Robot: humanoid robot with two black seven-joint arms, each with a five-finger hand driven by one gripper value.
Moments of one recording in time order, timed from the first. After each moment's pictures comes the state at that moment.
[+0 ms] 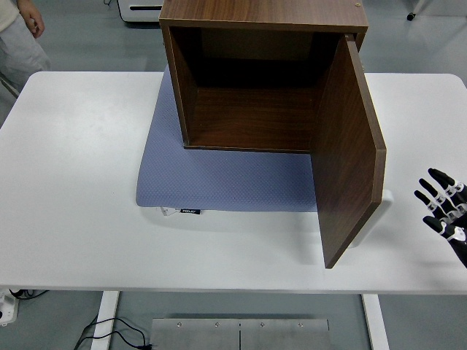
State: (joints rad) left arm 0.17 0.00 -0.17 -0.19 0.09 0.12 -0.04; right arm -0.33 -0.44 1.47 1.57 -0.68 0.43 0.33
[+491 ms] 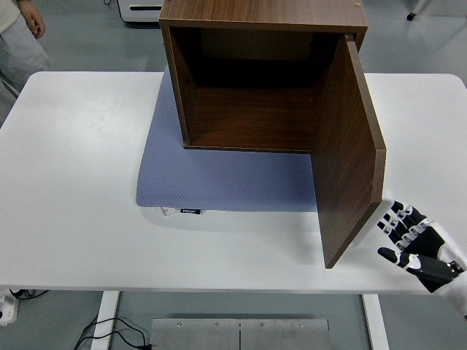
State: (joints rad) left arm 0.17 0.00 -0.17 -0.19 0.09 0.12 -0.04; right arm -0.34 -0.41 1.33 1.60 -0.78 0.44 0.33
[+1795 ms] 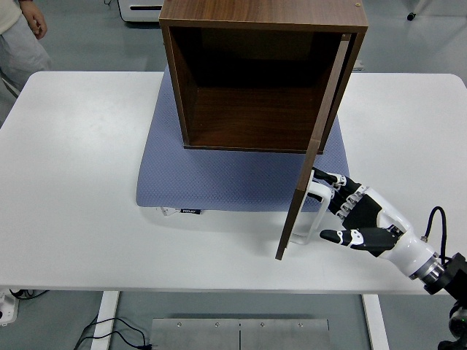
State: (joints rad) left arm 0.17 0.00 -0.17 -0.19 0.09 0.12 -0.04; right arm -0.02 -0.40 1.08 1.57 -0.79 0.44 0.33
